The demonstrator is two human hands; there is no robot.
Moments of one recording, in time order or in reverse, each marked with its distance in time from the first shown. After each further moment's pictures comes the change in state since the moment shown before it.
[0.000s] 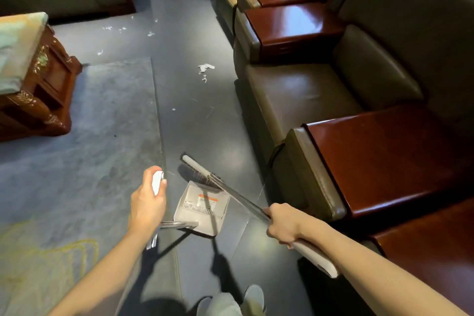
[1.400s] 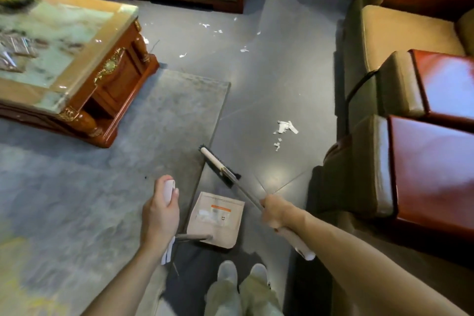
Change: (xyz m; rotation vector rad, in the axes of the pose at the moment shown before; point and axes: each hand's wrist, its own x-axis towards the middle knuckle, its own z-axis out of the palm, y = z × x) left_hand 0.648 0.075 0.066 -0.010 0.380 -0.417; right_hand 0.604 -0.246 -0.528 -0.307 -0.145 -0.109
